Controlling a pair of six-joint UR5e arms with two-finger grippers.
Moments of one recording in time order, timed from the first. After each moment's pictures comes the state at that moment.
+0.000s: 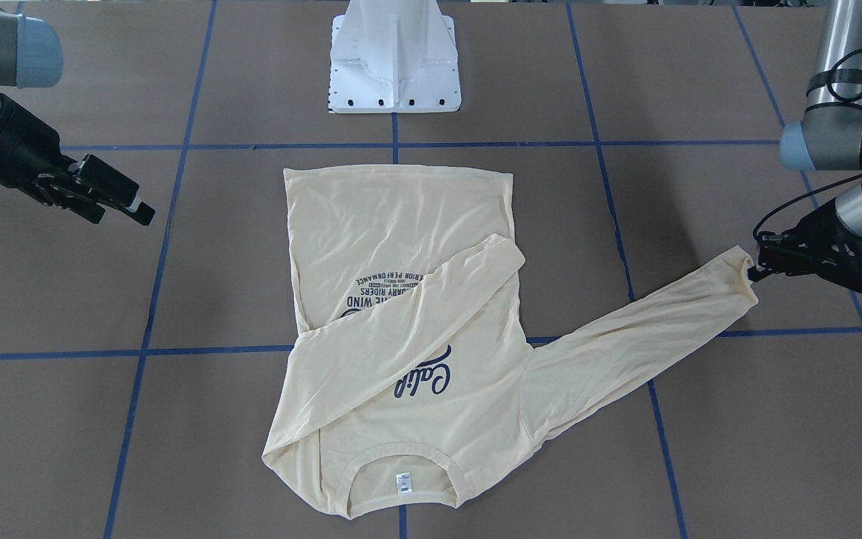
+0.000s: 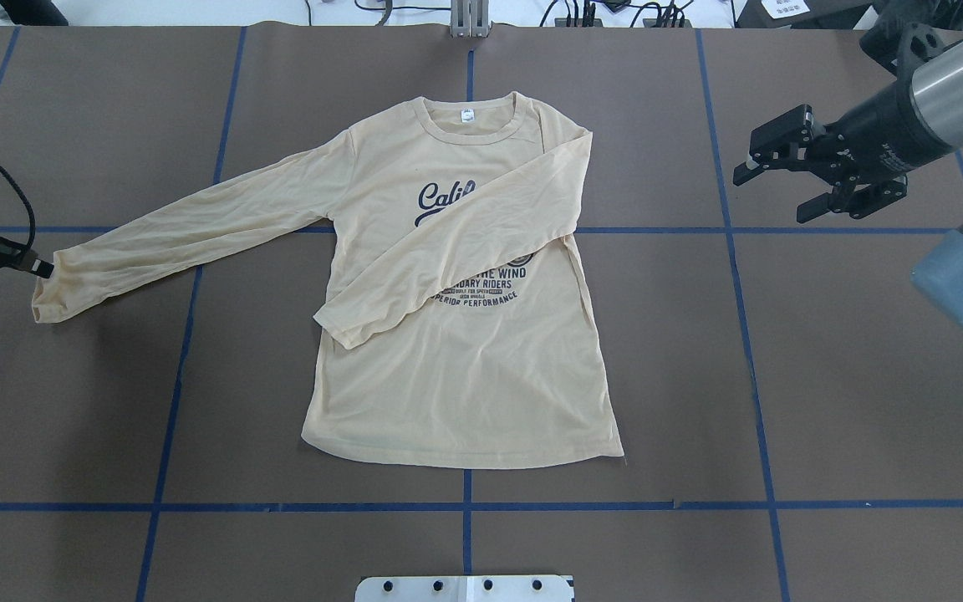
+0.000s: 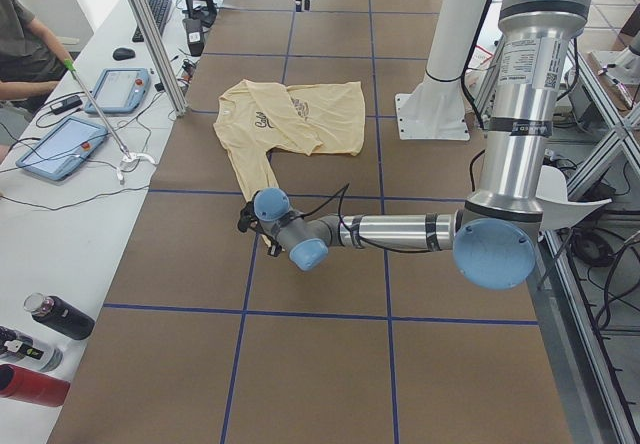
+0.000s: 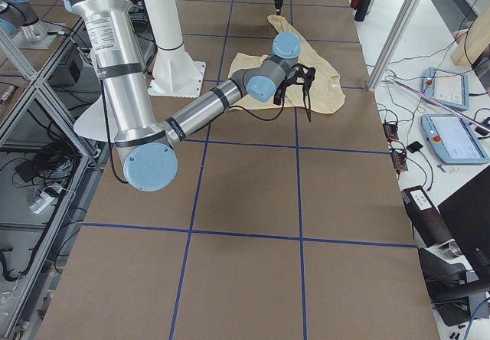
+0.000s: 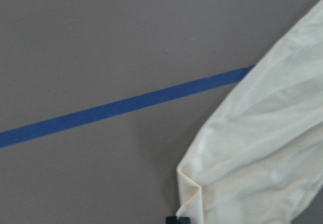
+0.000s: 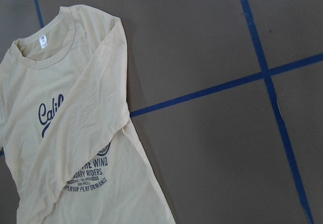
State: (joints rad) left arm -1.10 -1.69 -1.41 -2.33 -2.43 -0.54; right arm 1.06 -1.33 1.91 -1.23 2.44 1.29
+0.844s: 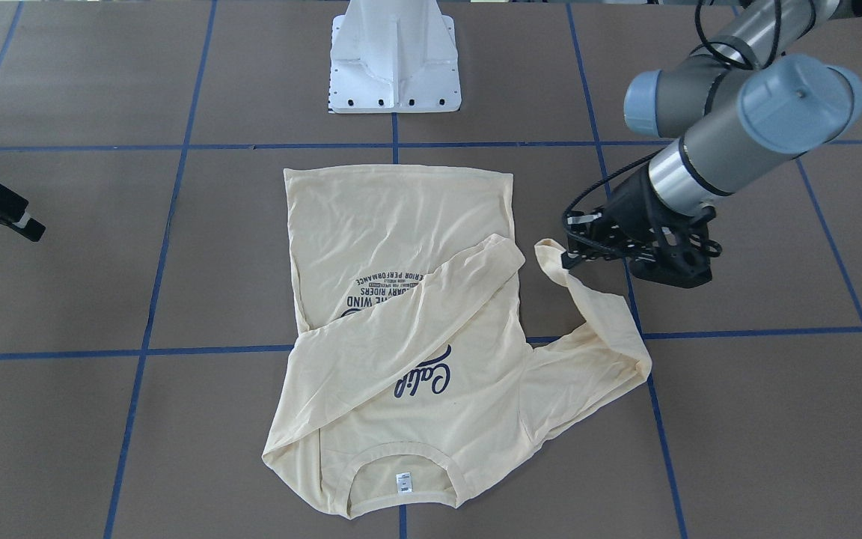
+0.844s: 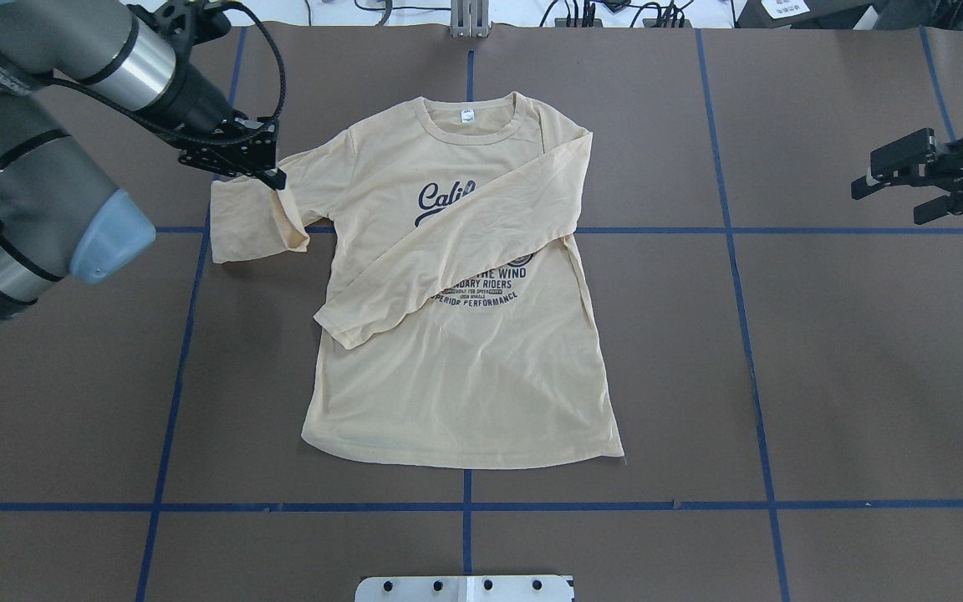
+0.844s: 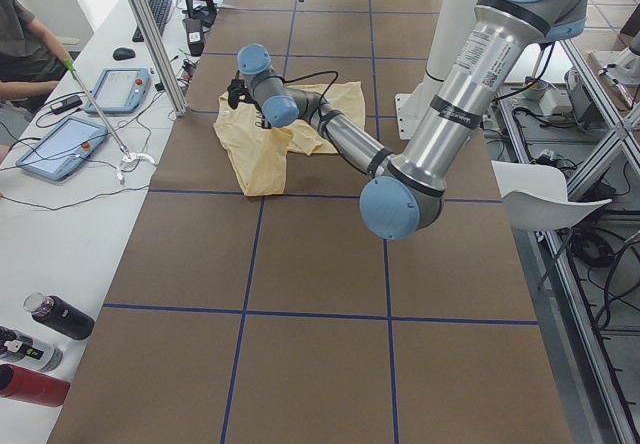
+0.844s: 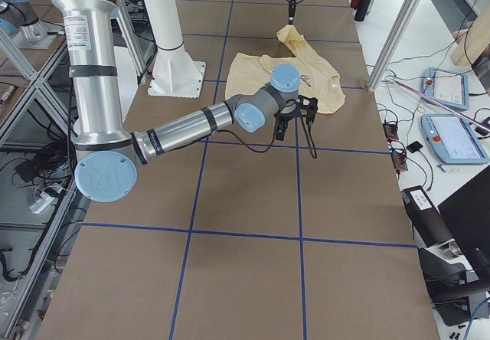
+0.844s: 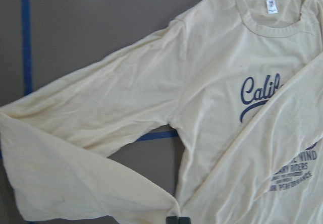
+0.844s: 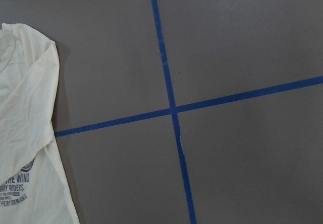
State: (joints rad) left arm -0.92 -2.16 -1.64 -1.90 -2.38 -1.08; right arm 1.20 -1.50 1.87 -1.24 2.44 0.95
